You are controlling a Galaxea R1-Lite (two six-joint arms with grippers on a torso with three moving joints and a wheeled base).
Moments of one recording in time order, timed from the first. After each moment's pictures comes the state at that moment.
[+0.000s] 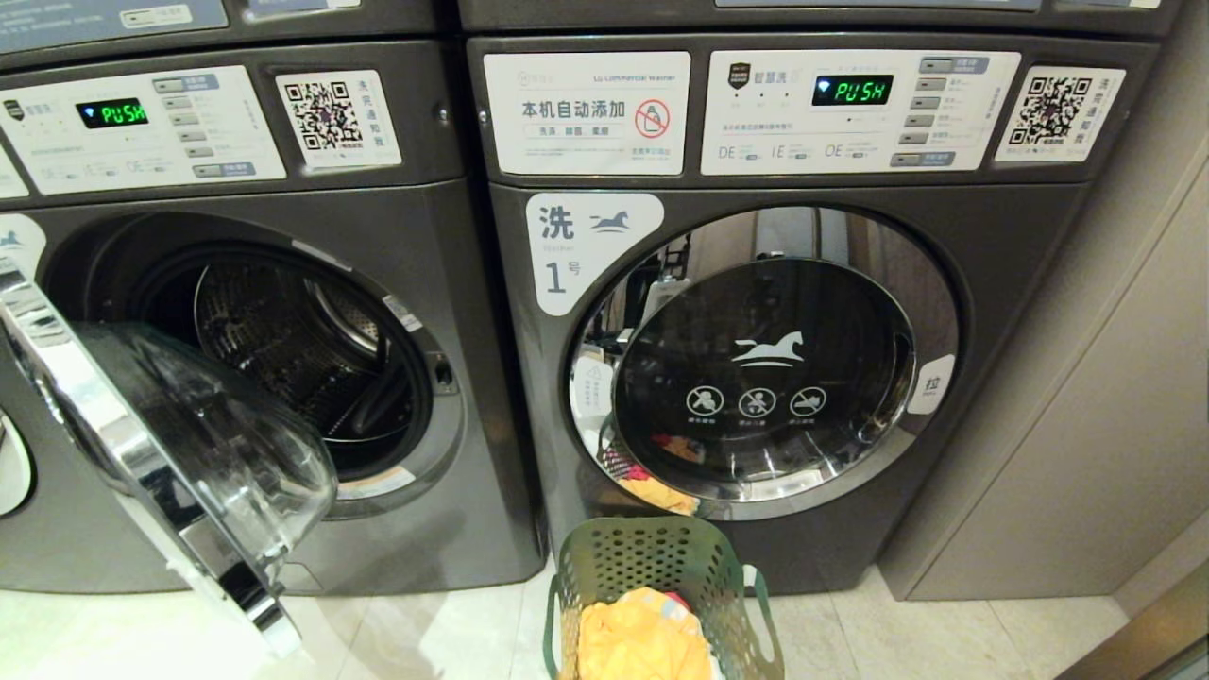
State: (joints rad) left arm 0.88 1.79 -1.02 -1.52 -1.25 -0.59; right arm 0.00 0.00 0.00 -0.09 -0.01 0.02
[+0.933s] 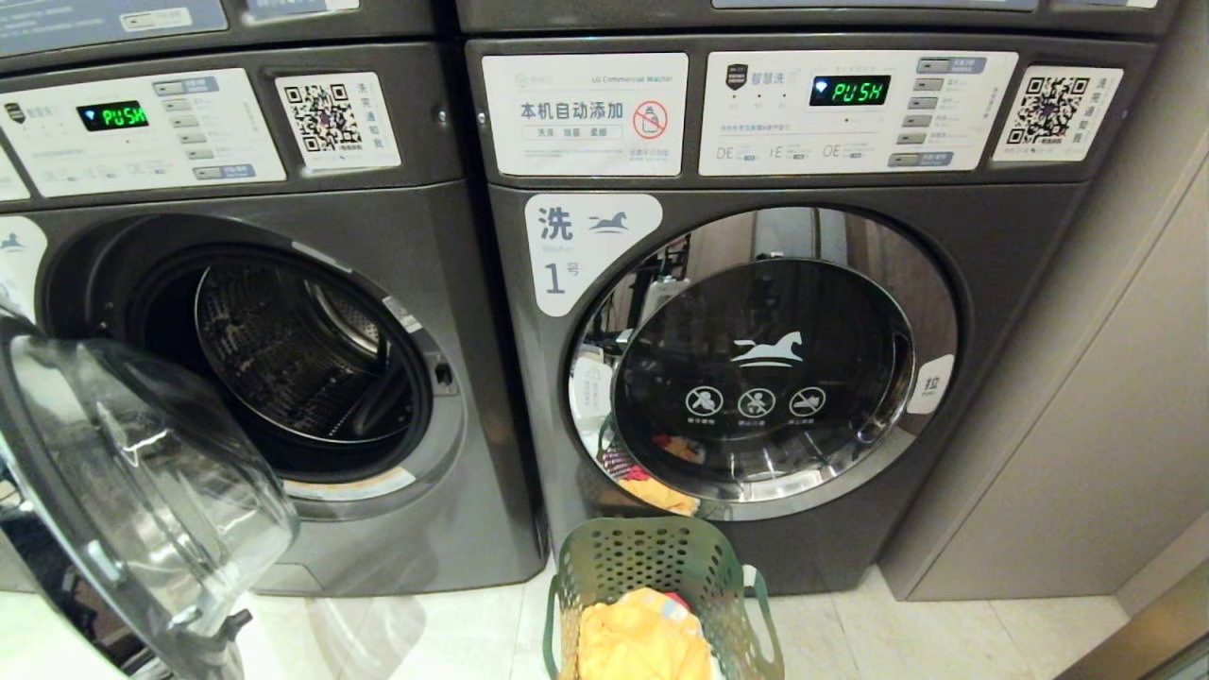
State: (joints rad) left arm 0.91 1.04 -1.11 -0.33 -0.90 -0.35; right arm 0.00 0.00 0.00 -0.09 -0.01 0.02
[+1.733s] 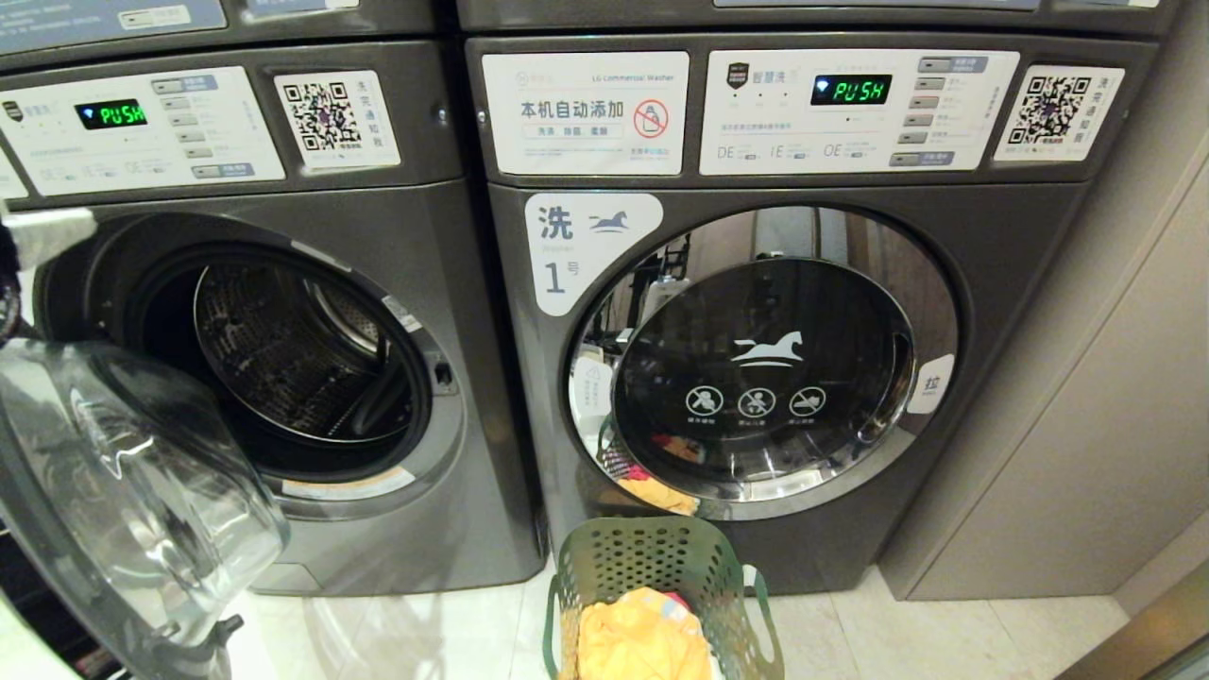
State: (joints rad) left arm 0.32 1.35 -1.11 -0.17 -0.26 0.32; right arm 0.00 0.00 0.00 -0.09 -0.01 0.02
